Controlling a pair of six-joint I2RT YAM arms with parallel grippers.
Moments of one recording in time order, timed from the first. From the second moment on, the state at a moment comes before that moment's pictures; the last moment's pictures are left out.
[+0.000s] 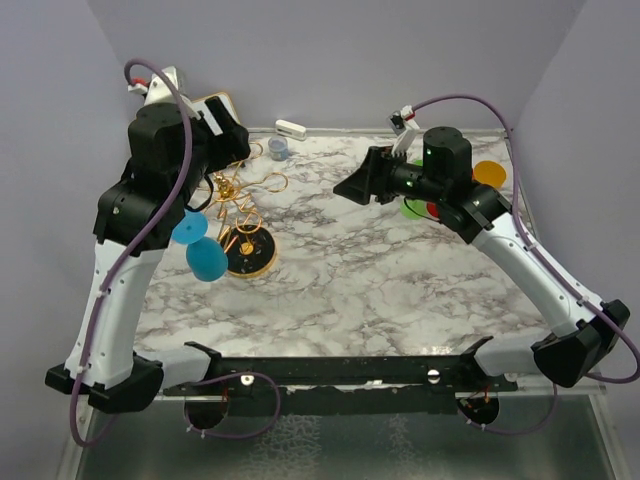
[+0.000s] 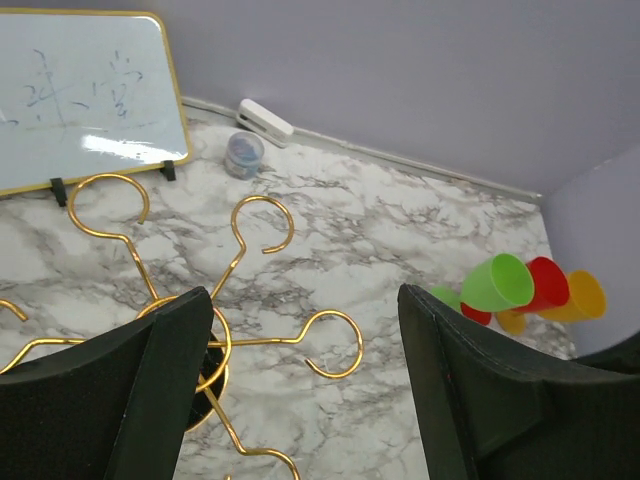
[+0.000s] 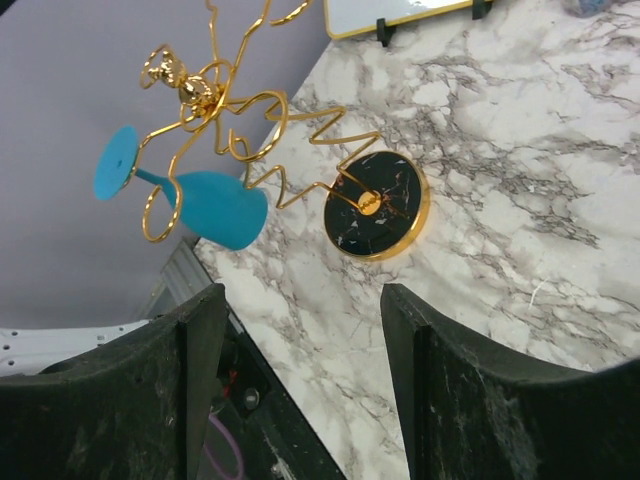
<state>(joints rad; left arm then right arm) -0.38 1.18 1.79 -0.85 -0.23 -0.50 0.59 1.34 1.42 -0.35 -0.42 0.52</state>
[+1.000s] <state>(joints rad) 0.51 0.85 1.41 -0.83 0.33 -0.70 0.59 1.26 1.36 -0.30 -0.35 0.40</state>
